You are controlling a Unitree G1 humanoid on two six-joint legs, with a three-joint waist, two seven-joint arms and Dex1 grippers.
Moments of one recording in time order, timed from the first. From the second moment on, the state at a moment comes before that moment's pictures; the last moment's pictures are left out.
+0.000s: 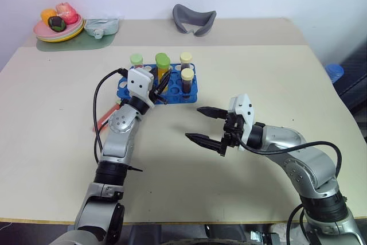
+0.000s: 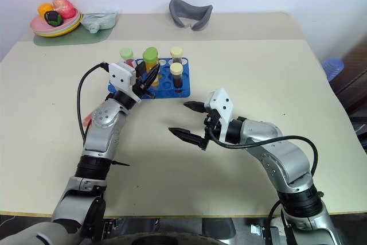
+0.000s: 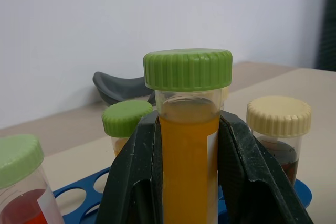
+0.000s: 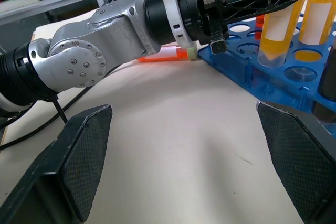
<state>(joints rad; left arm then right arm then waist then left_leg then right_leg) -0.48 0.17 -0.01 0.16 -0.14 -0.12 -0.40 -0.26 -0.52 0.09 -0.51 0.59 0.67 0.74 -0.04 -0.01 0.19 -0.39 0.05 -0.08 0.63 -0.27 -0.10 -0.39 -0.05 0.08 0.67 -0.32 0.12</state>
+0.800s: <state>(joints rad) -0.45 0.20 0.03 0.06 -0.17 -0.05 -0.38 -0.25 -0.52 0.10 -0.51 0.59 0.67 0.73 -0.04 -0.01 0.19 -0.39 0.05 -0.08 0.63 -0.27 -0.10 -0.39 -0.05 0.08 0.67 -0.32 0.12</state>
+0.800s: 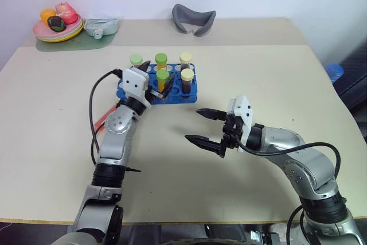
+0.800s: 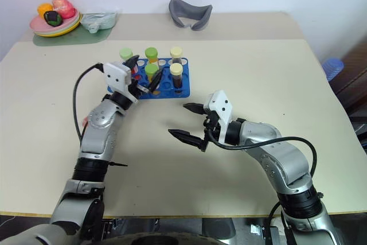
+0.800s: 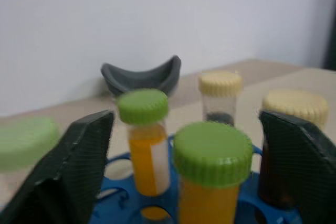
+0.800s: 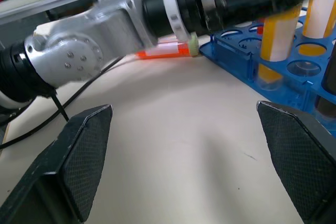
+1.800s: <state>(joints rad) -1.00 1.01 -0.46 0.23 -0.40 1.38 -0.76 -0.32 -0.50 0.16 -0.45 0.57 0.63 0.80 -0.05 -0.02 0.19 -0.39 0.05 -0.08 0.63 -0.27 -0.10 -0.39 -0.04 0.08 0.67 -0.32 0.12</state>
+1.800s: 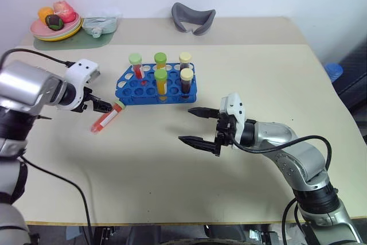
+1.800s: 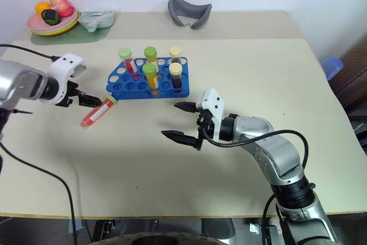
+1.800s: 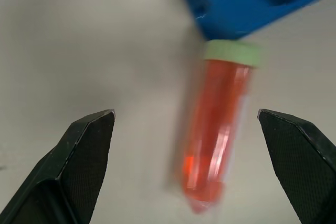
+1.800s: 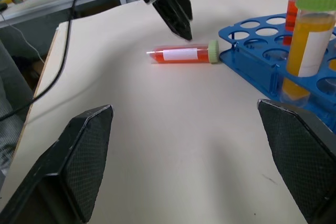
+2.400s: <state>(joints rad) -1.19 0.83 -0.73 0.66 -0.12 1.19 -1.12 -0.27 -0.47 0.17 -0.48 0.55 0.62 0.74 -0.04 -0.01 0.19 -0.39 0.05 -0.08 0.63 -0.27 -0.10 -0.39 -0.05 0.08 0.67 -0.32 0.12</state>
